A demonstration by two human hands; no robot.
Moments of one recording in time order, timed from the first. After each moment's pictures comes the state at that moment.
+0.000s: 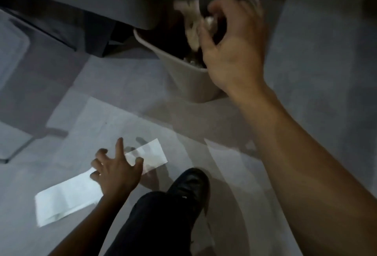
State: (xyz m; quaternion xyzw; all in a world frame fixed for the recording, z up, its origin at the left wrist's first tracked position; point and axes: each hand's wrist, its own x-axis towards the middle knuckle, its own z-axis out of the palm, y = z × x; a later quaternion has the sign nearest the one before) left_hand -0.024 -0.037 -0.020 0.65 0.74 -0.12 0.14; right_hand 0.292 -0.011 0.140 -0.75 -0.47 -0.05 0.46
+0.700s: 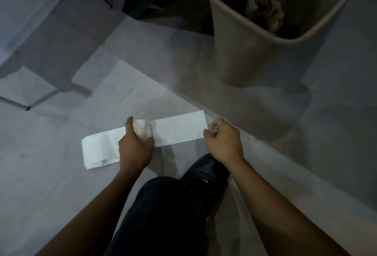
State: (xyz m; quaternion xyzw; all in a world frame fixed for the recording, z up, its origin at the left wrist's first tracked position) left_hand -0.061 -0.046 -0.044 0.55 0.77 0.06 0.31; right_hand 0.166 -0.103 -0.062 -0.82 -0.37 0.39 0.22
